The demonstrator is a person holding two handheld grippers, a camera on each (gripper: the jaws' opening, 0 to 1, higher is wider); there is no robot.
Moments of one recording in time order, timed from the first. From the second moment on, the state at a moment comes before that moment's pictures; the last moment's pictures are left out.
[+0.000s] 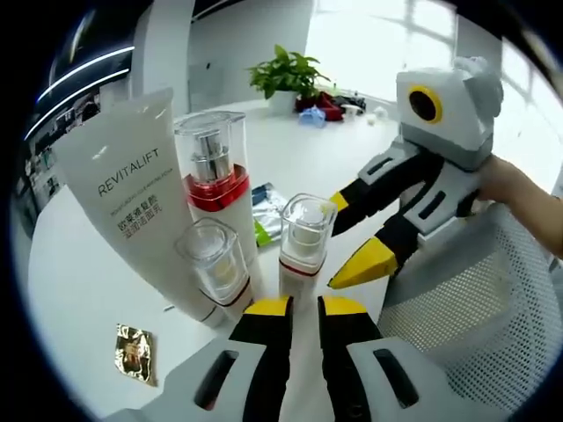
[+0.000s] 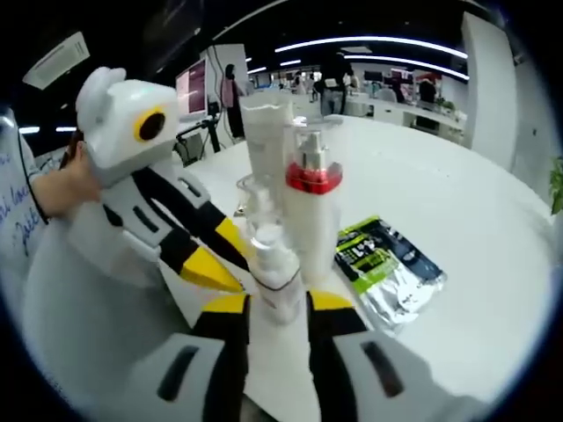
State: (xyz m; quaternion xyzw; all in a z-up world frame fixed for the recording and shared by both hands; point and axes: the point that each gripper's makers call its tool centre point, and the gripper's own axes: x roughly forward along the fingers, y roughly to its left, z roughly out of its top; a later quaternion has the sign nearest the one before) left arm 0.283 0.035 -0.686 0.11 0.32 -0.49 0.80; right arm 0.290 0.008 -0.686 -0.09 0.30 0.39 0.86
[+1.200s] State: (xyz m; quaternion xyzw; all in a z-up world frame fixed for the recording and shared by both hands) left arm 0.305 0.080 -0.688 0.12 0.33 -0.44 0.82; right arm 0.306 0.018 -0.695 -0.12 0.34 0.41 0.84
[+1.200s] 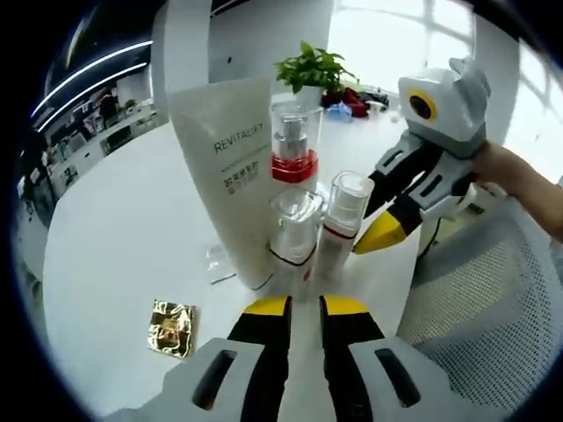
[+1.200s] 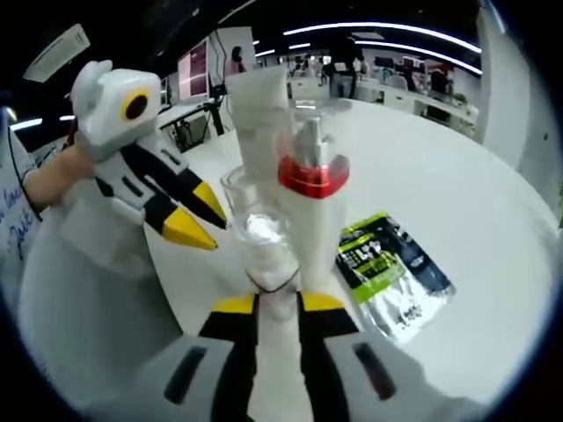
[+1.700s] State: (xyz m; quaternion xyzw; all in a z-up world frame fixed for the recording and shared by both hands) left arm 0.315 0.074 -0.694 0.14 0.33 -0.44 0.82; right arm 0.312 0.023 -0.701 -0.11 0.37 0.40 0.83
